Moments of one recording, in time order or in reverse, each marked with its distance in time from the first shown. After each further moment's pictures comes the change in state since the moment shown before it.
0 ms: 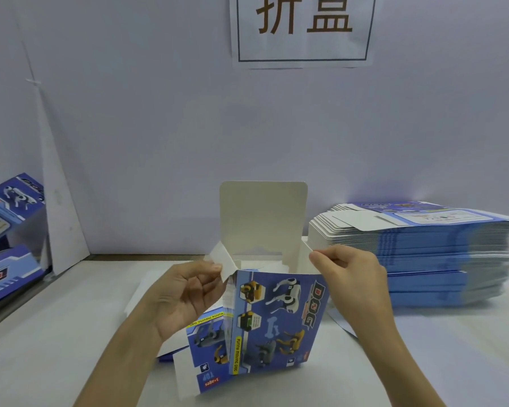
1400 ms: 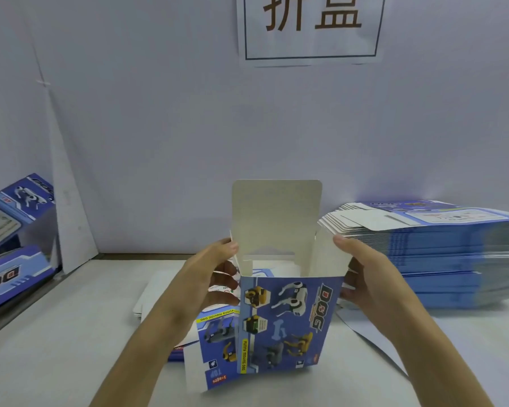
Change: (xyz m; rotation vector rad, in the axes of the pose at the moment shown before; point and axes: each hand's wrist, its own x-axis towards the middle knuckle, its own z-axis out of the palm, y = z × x) left_hand -0.017 0.001 0.020 0.609 0.015 0.289; right_hand 0.008 -0.004 -0.011 0.714 -0.309 0.369
